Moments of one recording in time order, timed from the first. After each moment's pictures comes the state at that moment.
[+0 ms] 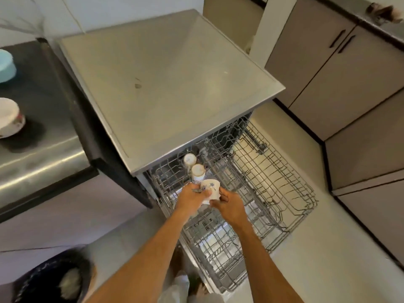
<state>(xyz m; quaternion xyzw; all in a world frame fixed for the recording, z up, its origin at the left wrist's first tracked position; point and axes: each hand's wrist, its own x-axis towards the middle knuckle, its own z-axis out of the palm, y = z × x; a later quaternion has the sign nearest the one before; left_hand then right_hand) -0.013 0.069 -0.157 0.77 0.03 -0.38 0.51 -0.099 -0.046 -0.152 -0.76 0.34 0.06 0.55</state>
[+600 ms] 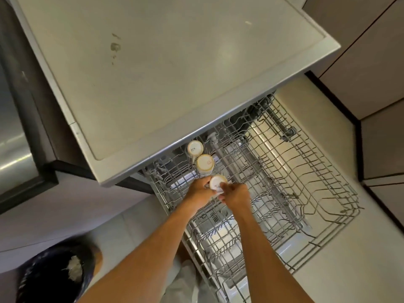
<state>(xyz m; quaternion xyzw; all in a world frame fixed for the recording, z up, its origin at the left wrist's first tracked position) 0.034 0.032 -0.250 0.75 0.02 -0.48 0.45 -0.028 -0.073 -0.265 -0.66 0.52 0.12 0.53</state>
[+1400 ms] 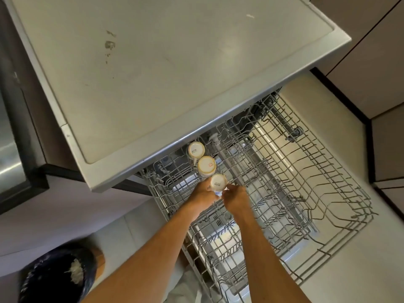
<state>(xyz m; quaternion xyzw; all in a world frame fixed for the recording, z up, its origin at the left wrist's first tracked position) 0.037 0.024 -0.279 0.73 0.04 -0.51 0.46 -0.024 -0.081 -0.307 -0.74 0.45 0.17 0.48</state>
